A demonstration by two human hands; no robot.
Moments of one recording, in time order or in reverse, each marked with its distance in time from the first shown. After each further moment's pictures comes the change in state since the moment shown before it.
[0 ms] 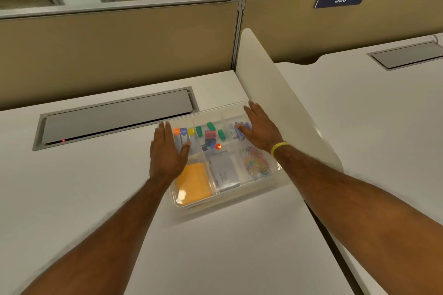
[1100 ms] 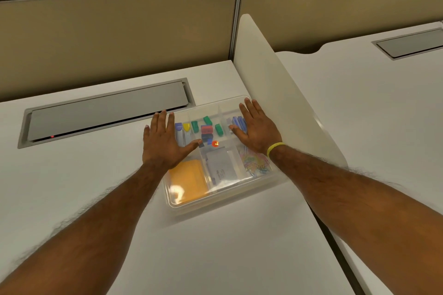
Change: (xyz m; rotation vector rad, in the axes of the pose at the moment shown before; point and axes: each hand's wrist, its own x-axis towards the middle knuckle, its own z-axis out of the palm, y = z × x) left_hand 0.033 -0.008 0.011 0.320 -0.096 0.125; right_hand -0.001 0.013 0.024 -0.184 -0.008 -0.059
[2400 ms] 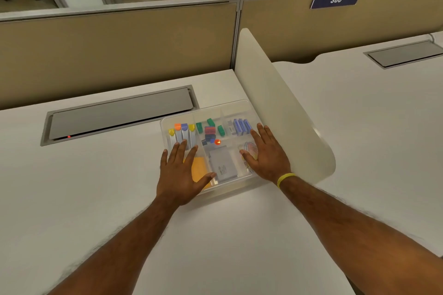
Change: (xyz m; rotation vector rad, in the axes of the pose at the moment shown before) left_hand -0.100 0.022 0.004 0.020 -0.027 0.138; right_hand -0.087 -0.001 0.008 0.065 0.059 0.076
